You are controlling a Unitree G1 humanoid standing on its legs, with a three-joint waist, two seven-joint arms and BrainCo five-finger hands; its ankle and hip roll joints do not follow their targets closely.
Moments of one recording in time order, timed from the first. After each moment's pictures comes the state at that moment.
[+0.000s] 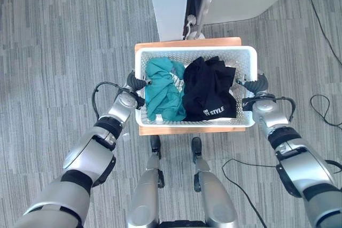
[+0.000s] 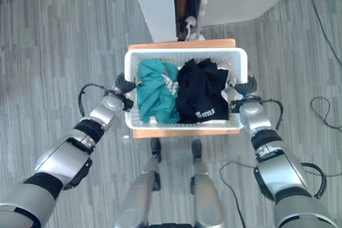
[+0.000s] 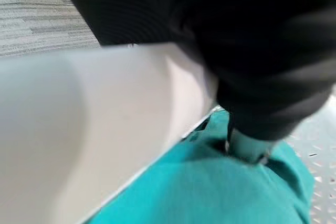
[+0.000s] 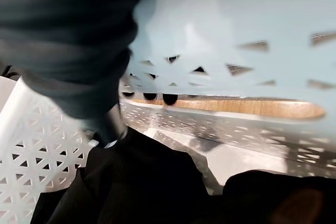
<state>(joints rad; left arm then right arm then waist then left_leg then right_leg) -1.03 0.37 -0.61 1.04 -0.21 0.05 0.28 -0.88 -0.53 0.42 0.97 0.42 -0.02 -0.30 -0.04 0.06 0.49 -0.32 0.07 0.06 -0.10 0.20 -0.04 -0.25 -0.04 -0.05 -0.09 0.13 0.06</state>
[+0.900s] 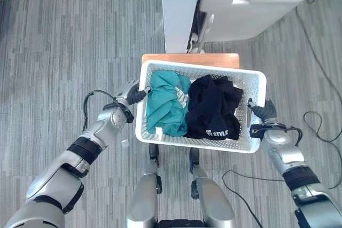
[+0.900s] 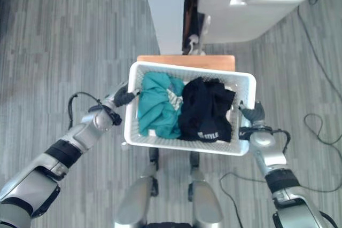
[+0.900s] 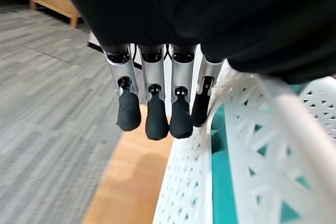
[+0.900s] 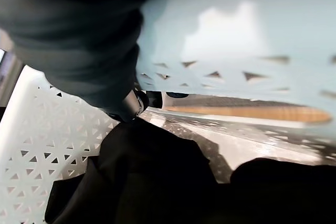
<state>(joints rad) -0.75 0.61 -0.64 0.47 0.25 0.07 0.17 -0.39 -0.64 0.19 0.43 0.49 0.05 -0.26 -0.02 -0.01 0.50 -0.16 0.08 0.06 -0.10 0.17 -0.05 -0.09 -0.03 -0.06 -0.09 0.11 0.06</state>
